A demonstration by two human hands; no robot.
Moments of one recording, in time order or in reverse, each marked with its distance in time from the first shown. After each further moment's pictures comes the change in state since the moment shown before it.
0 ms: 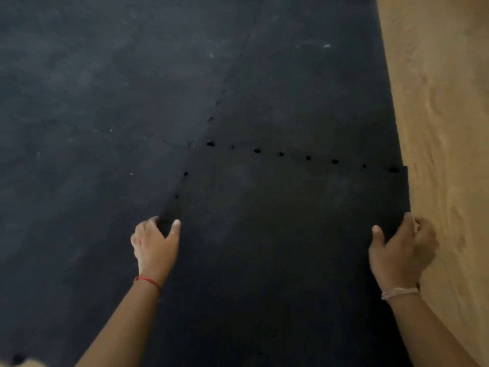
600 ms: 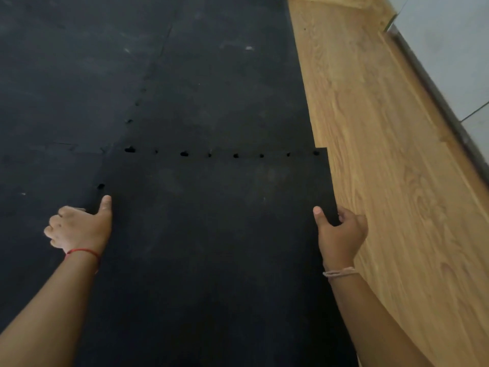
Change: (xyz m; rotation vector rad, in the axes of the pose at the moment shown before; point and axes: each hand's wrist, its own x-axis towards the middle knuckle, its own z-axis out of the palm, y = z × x) left_hand 0.061 0.051 0.037 0.029 0.136 -0.114; right_hand 0.020 0.022 -0.013 0.415 0.141 0.279
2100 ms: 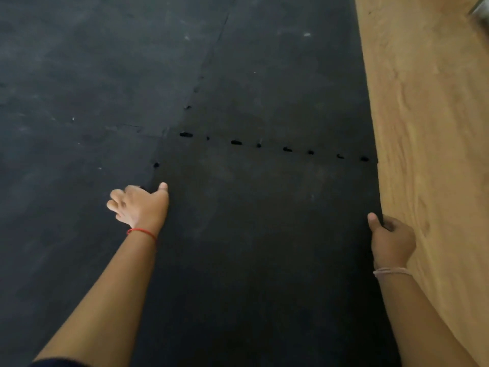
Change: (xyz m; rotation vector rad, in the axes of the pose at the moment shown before) left_hand -0.010 0.002 -0.017 -0.055 -0.011 -0.053; right_hand 0.002 0.004 0.012 -0.049 -0.159 0.144
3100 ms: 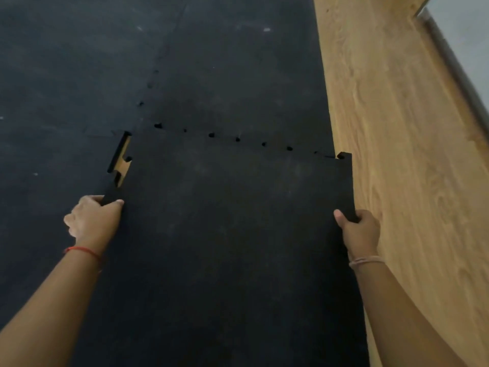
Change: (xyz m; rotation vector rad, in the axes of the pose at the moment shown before) left_hand 0.010 -0.011 0.009 0.040 -0.224 -0.011; right_hand 0.035 0.013 -0.012 0.008 -0.082 0.108
